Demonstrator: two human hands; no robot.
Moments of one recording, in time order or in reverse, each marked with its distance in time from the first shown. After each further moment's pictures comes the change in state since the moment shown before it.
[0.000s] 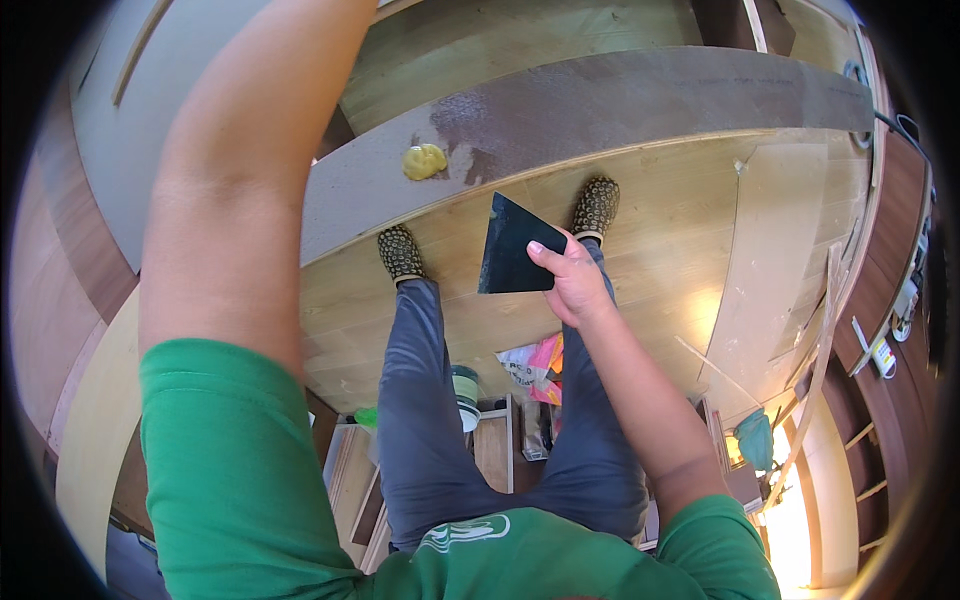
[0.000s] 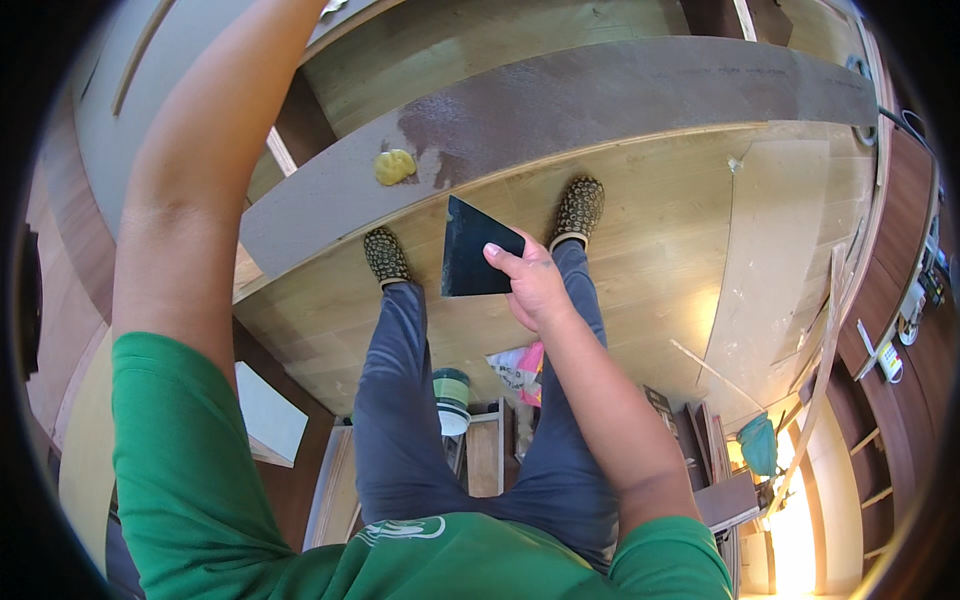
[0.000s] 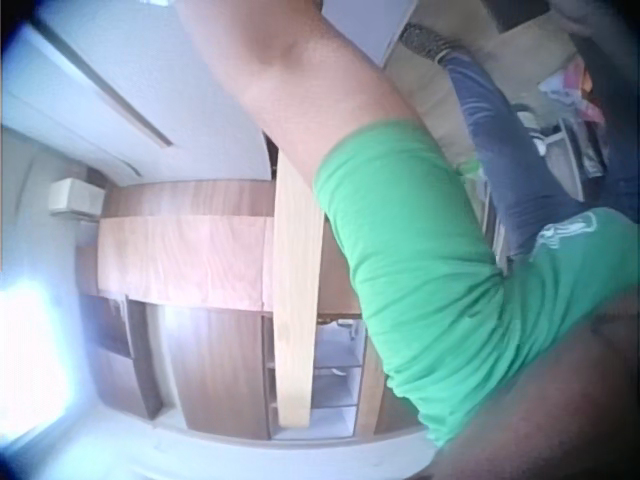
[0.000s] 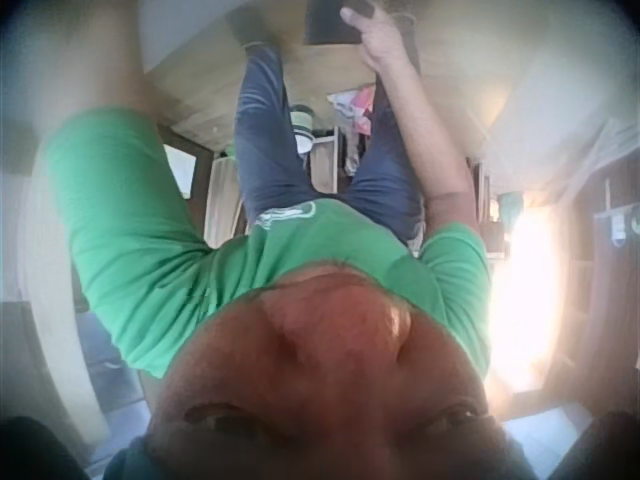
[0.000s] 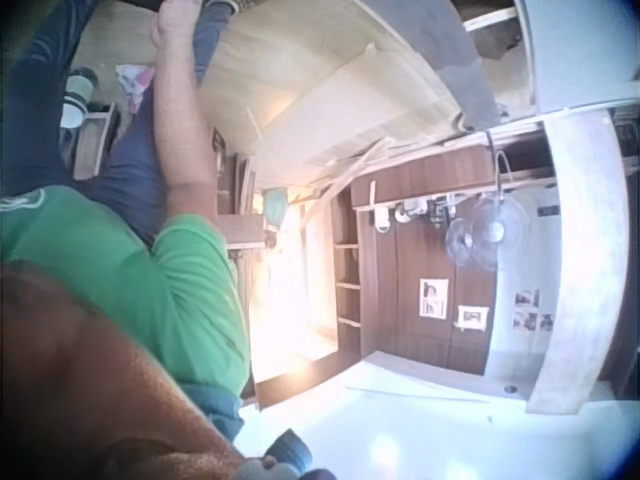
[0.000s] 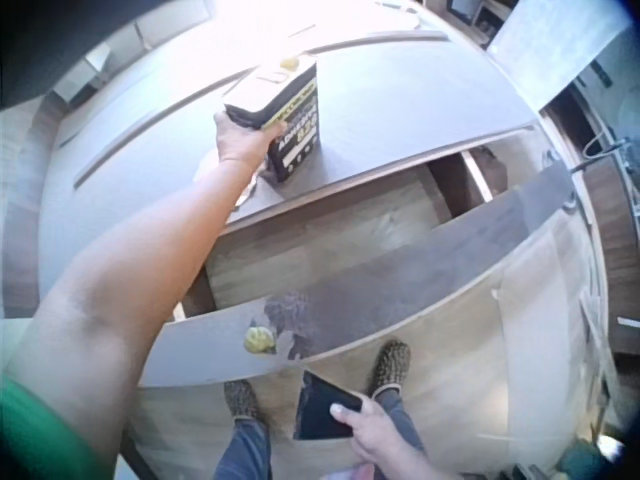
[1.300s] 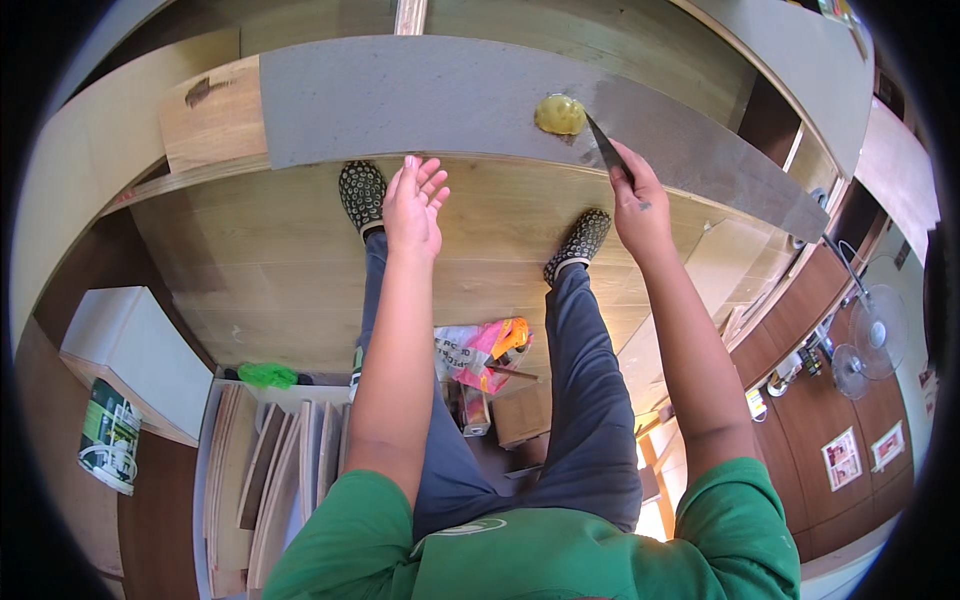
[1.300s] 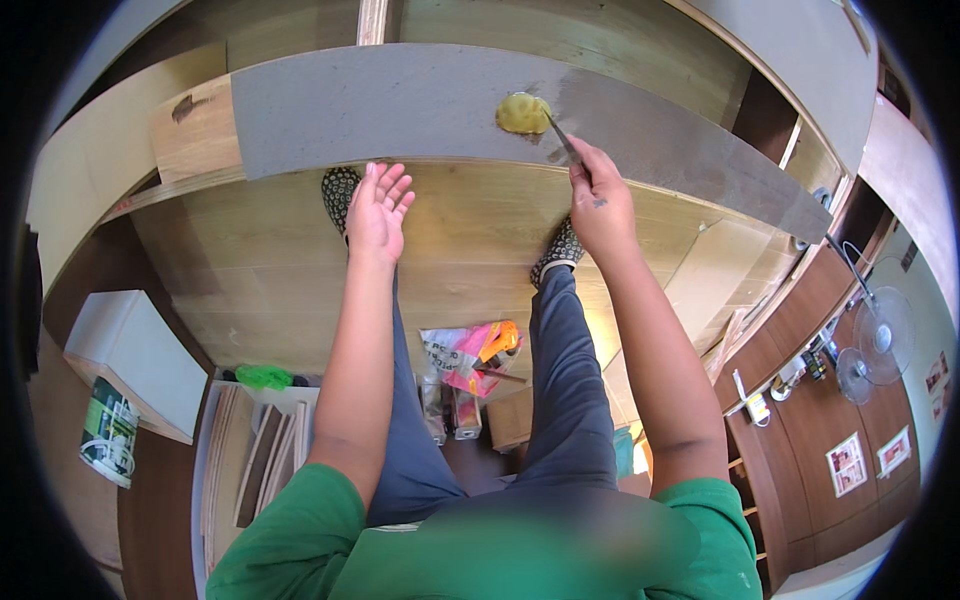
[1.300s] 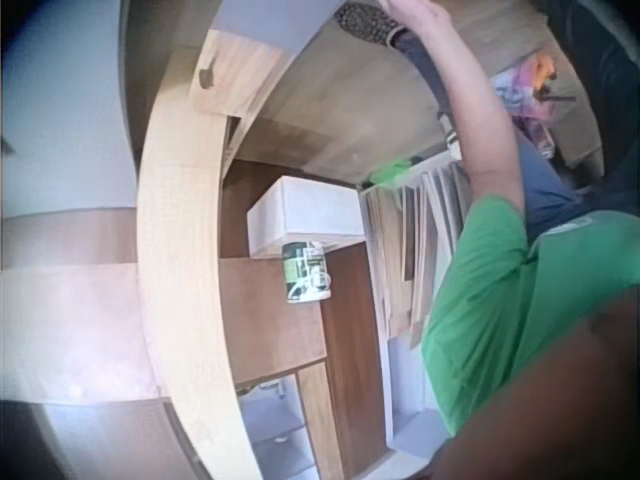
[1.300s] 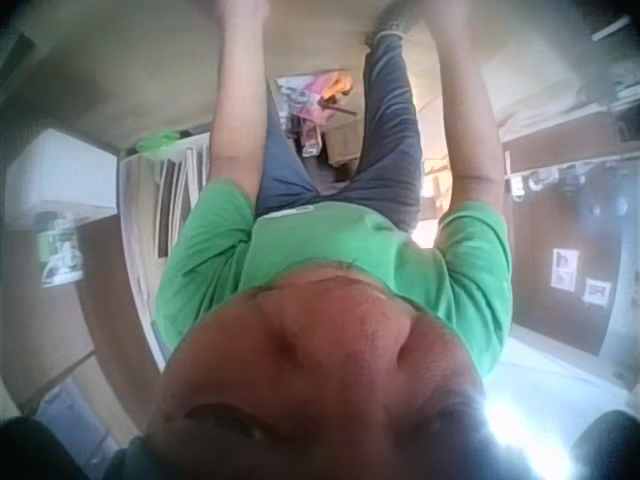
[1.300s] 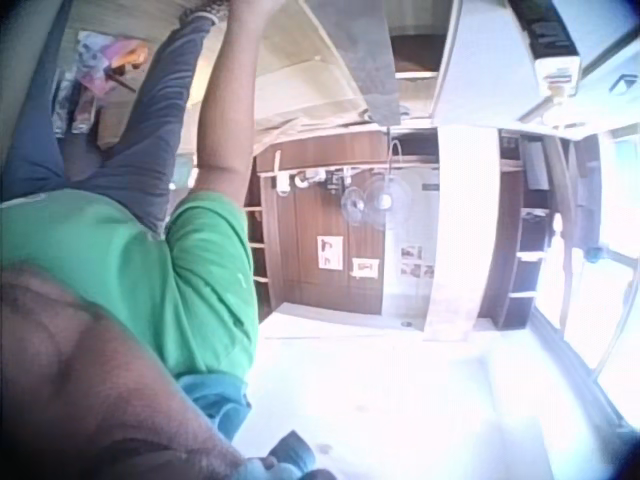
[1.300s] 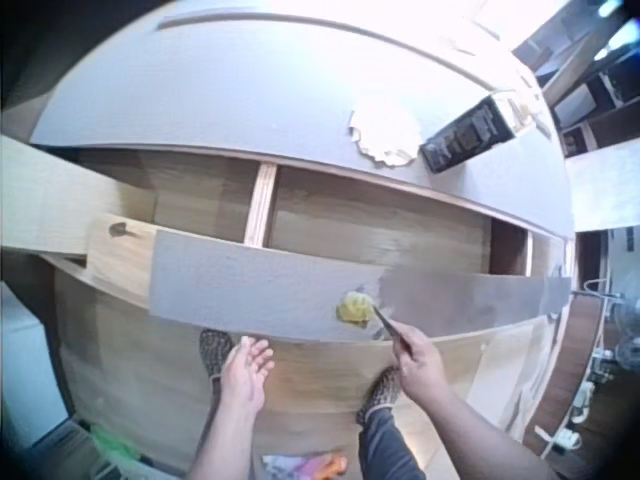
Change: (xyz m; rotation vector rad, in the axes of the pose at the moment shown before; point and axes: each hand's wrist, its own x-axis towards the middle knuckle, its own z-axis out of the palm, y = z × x) left_hand -0.414 -0.152 -0.300 -0.863 0.420 -1.359; right_hand 0.085 0.012 0.101 -1.708 0.074 -0.603
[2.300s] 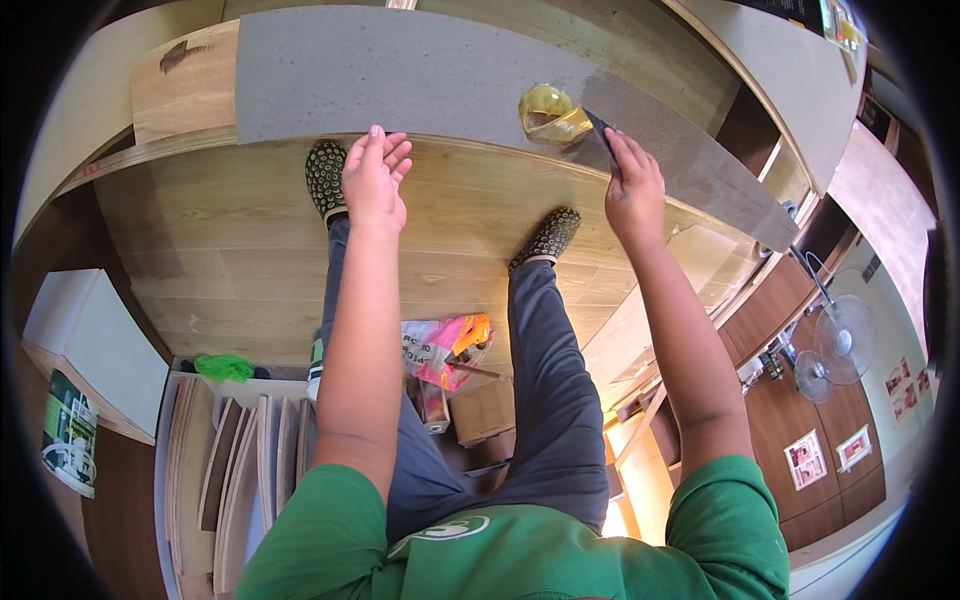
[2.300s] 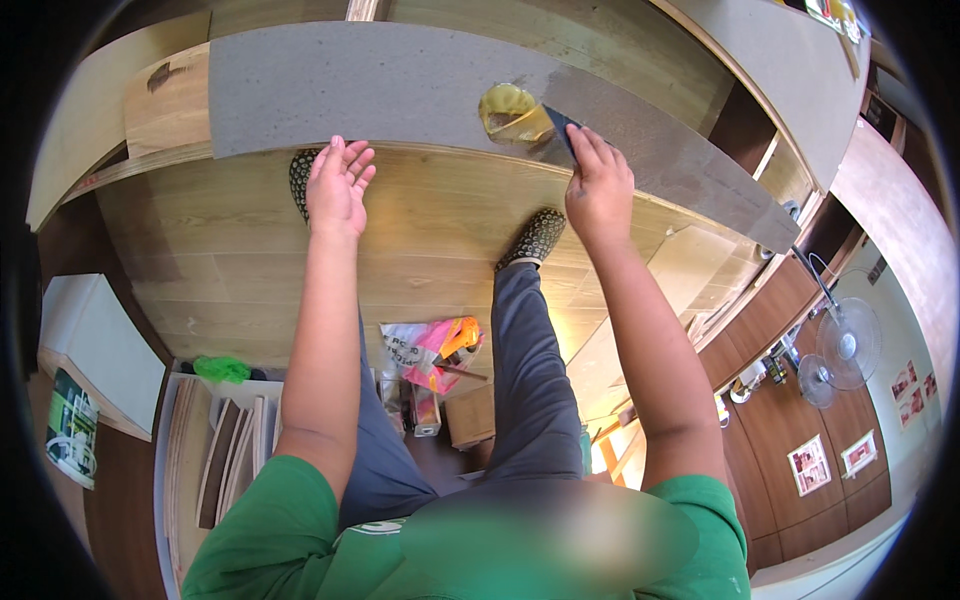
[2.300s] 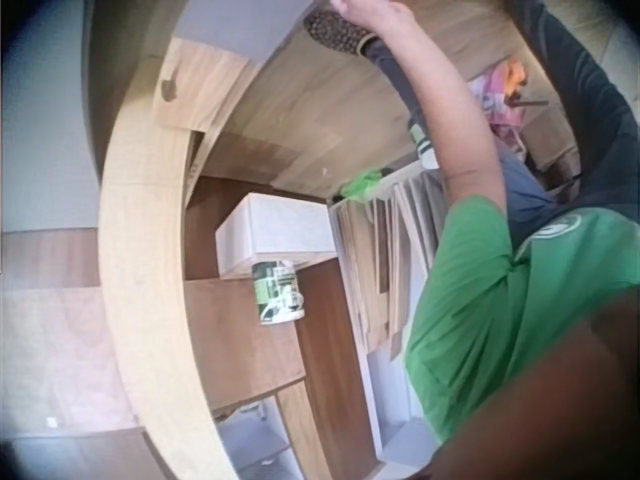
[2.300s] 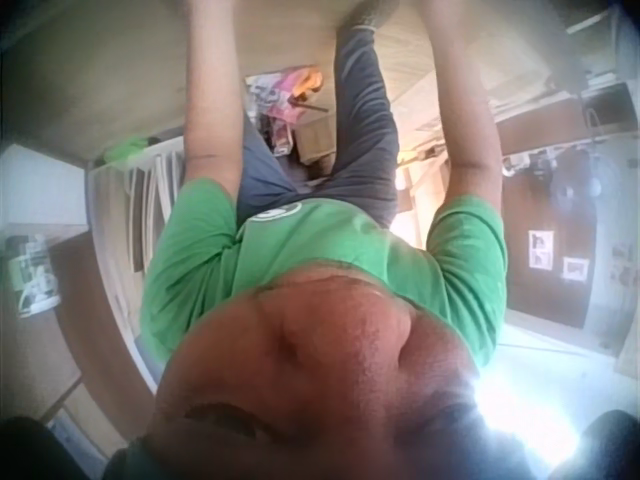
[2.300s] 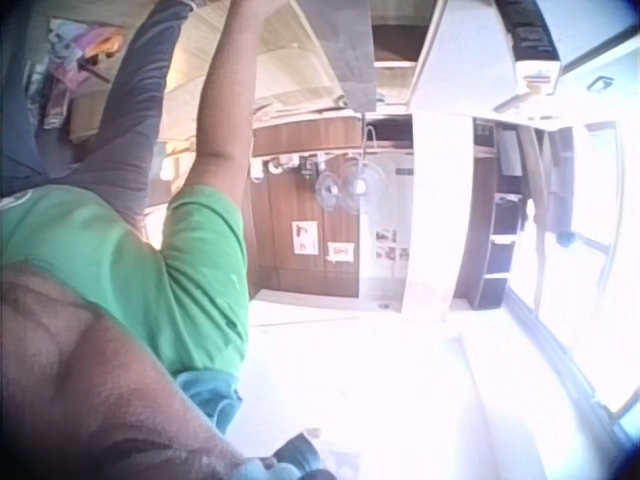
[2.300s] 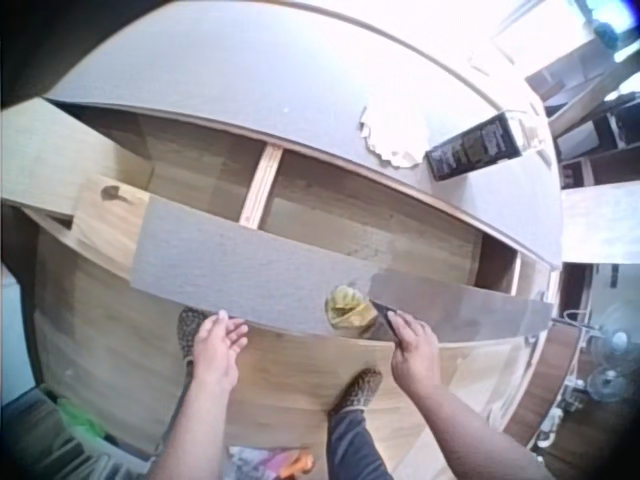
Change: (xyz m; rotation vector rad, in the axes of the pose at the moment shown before) left_hand 0.012 0.013 0.002 0.013 0.068 0.088; right_hand 0.019 0.034 -0.010 -0.616 0.091 -0.324
